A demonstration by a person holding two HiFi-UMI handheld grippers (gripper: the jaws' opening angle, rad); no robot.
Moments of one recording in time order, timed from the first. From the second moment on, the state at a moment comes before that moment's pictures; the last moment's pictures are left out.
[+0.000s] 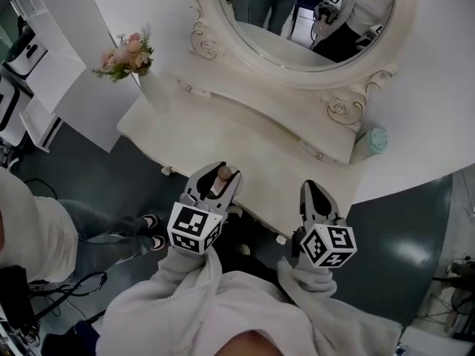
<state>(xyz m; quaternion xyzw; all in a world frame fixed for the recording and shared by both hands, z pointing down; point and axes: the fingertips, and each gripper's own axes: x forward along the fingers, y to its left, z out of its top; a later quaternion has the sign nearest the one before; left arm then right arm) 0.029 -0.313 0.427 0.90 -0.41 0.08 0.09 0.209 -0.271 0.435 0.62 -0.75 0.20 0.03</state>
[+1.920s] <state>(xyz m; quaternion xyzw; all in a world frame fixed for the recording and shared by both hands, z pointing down) 0.073 -0.626 0.477 0.90 -0.43 0.10 0.03 0.224 -0.415 0.451 0.67 -0.70 0.23 0.07</state>
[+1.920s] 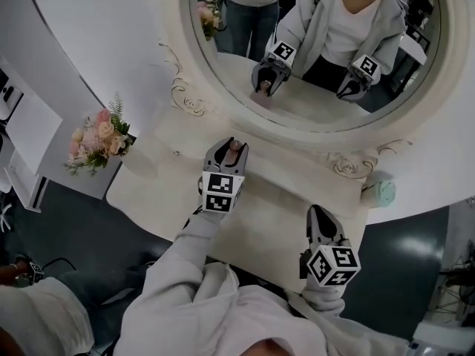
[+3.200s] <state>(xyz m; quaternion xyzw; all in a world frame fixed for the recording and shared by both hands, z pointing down) 0.094 -0.675 0.486 0.90 -0.43 0.06 0.01 0.206 -0.402 0.467 0.64 -0.72 0.25 0.09</state>
